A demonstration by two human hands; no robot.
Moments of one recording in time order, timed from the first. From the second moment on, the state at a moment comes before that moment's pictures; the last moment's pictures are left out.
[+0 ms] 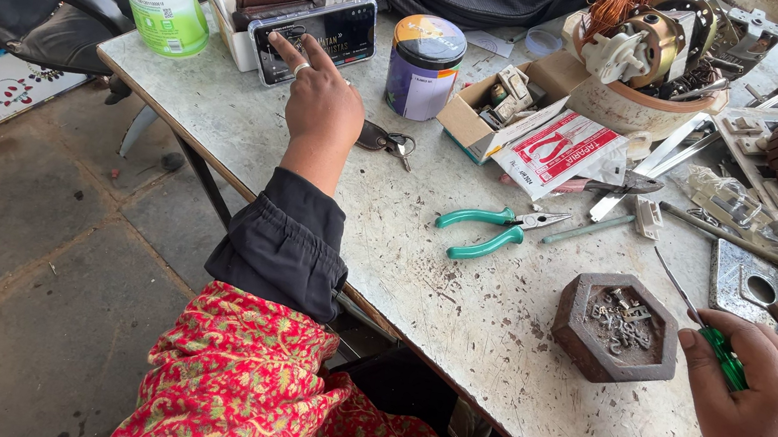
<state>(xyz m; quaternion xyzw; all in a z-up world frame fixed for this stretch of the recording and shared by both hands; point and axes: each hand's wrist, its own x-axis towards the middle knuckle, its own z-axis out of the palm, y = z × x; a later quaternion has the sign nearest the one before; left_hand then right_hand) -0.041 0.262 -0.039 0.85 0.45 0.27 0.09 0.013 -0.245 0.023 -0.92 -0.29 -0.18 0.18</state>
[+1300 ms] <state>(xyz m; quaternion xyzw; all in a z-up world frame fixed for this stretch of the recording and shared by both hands) -0.026 0.249 -0.047 0.89 0.39 0.23 0.07 0.016 -0.250 0.021 -0.93 -0.29 -0.17 0.16</state>
